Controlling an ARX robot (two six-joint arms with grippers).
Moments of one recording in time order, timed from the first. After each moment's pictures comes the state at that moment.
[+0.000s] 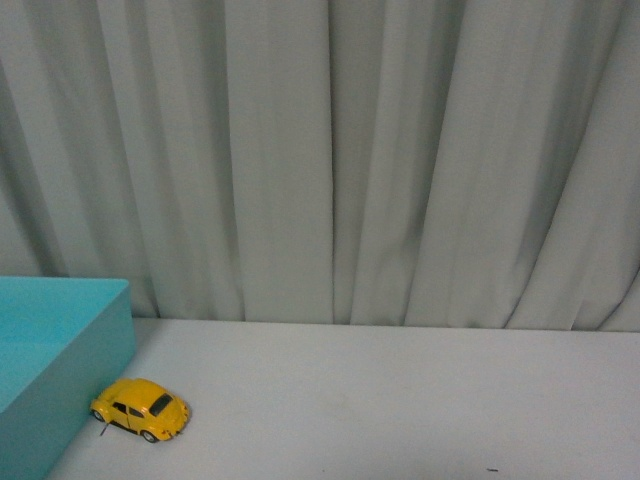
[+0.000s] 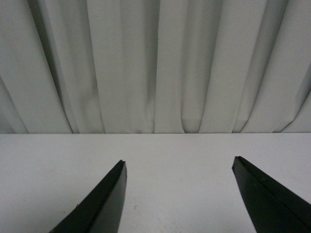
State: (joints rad) left arm 0.00 0.01 0.01 0.00 0.00 0.00; right arm 0.00 0.00 0.01 0.00 0.00 -0.01
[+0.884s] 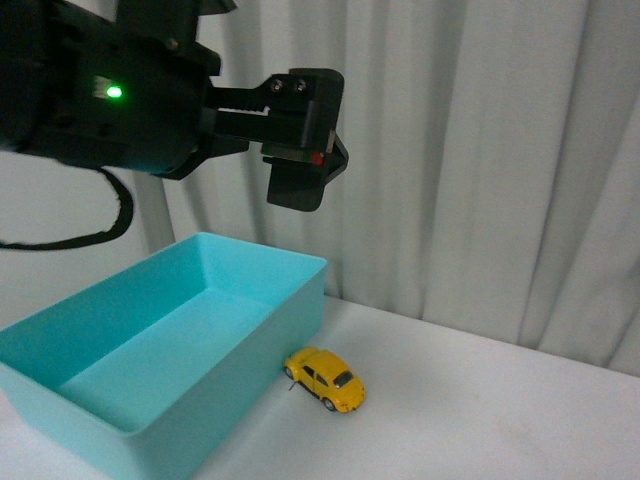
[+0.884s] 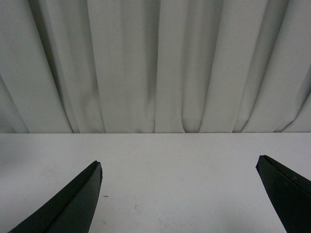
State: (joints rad) left arm -0.14 1.13 0.70 0.12 -0.01 0.07; right arm 0.00 0.00 0.01 0.00 0.00 -0.01
